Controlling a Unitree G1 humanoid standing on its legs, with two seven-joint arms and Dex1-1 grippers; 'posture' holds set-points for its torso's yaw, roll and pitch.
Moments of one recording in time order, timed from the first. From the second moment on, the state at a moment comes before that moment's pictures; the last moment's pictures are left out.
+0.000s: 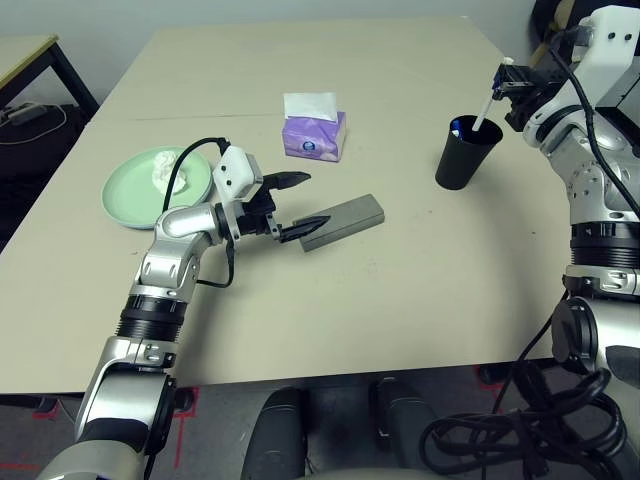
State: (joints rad) left arm -0.58 0.49 -0.04 0.25 -0.29 0.05 -1.08; right arm -0.91 -0.45 -0.26 0.31 0.32 0.49 0.23
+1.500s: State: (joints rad) left arm -0.35 0.27 0.29 0.17 -0.19 0.04 -0.15; right arm -0.51 -0.27 -0.25 0.42 0.28 -0.10 0.34
